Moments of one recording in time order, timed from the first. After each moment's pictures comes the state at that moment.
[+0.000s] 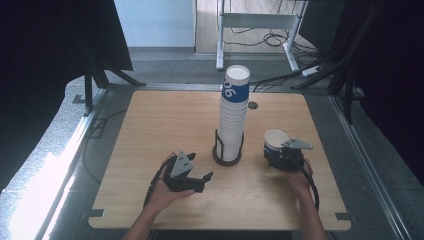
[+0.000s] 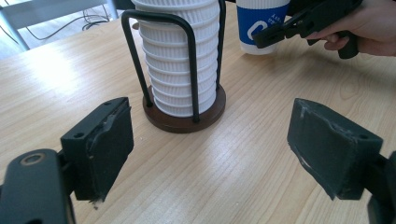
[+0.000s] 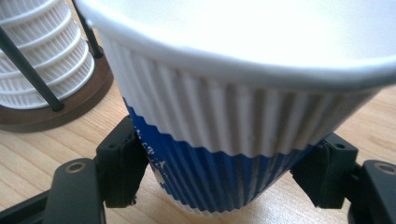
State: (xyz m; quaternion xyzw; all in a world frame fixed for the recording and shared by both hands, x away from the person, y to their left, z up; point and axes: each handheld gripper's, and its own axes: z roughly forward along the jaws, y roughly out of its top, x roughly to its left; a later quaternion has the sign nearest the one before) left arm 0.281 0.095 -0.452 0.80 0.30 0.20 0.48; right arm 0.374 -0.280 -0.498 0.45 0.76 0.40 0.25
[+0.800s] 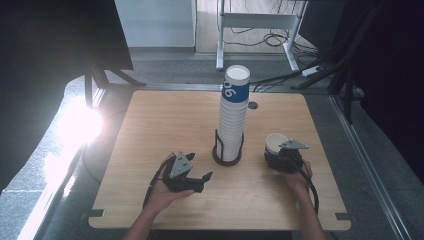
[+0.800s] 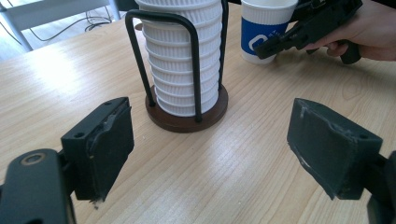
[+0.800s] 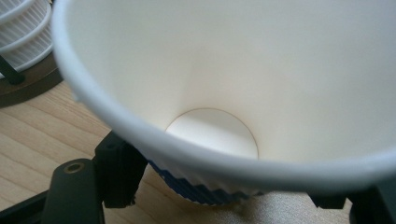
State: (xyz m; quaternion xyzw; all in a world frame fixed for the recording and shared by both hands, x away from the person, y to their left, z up) left arm 0.280 0.097 -0.453 0.80 0.30 0.20 0.48; right arm 0.377 -0.278 -0.509 0.47 0.77 0.35 0.26
